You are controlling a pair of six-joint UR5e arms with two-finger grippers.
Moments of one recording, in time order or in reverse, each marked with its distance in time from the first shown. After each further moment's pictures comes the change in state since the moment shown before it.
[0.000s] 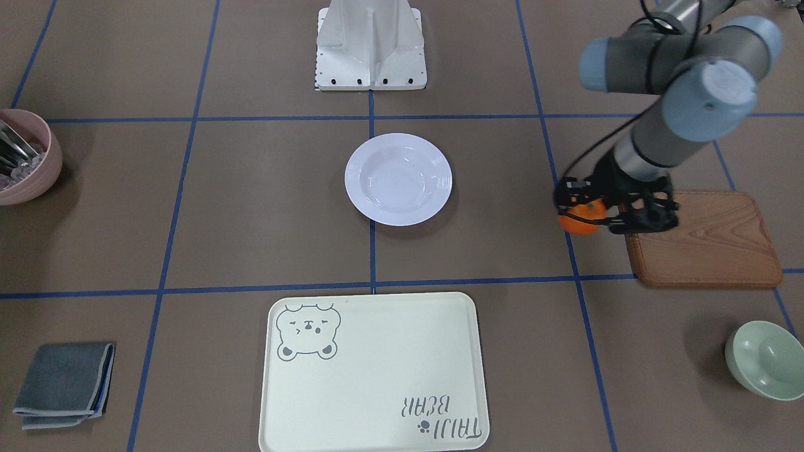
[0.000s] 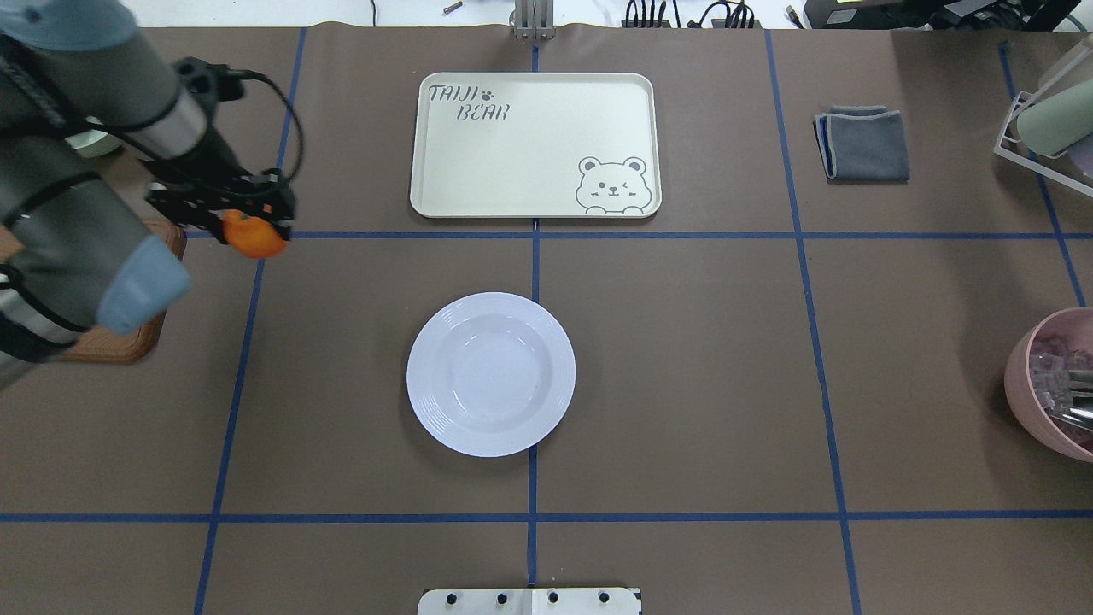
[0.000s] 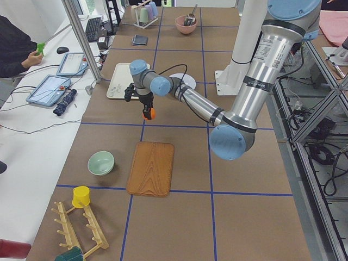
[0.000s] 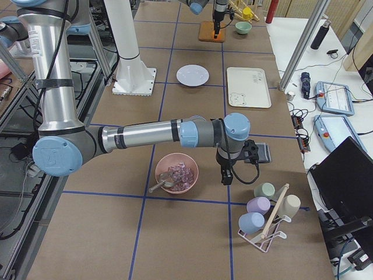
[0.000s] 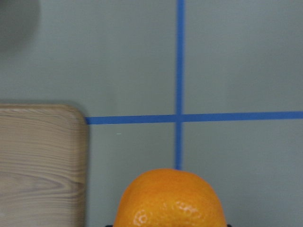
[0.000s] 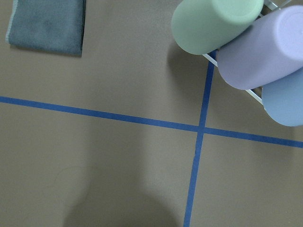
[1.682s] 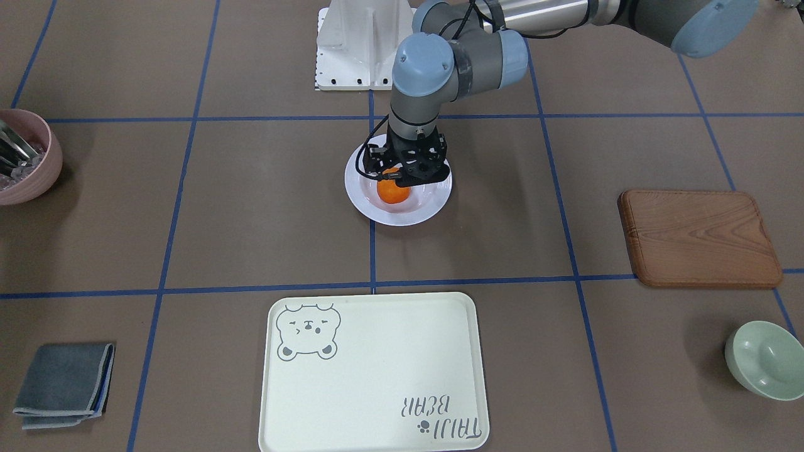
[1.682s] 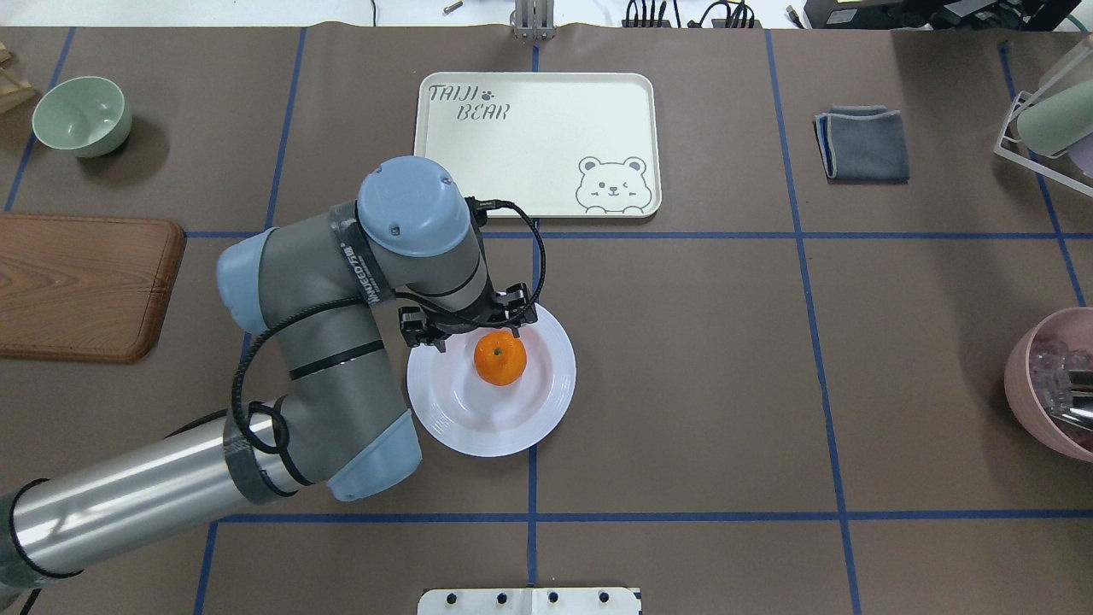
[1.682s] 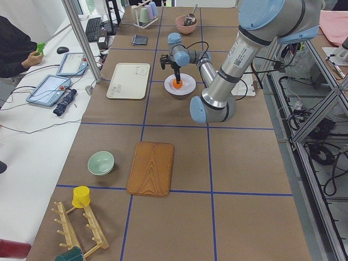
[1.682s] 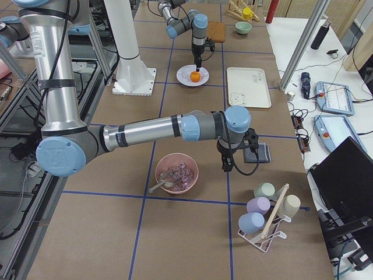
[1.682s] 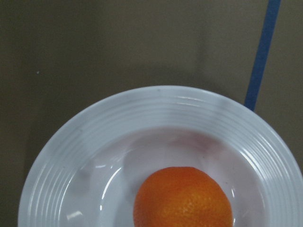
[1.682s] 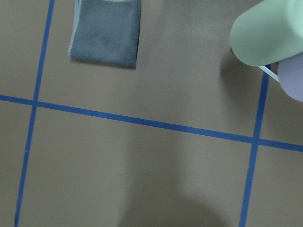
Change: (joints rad) left arm 0.320 -0.209 0.075 -0.108 0.266 -0.433; right arm -0.047 0.011 0.068 0.003 0.119 0.097
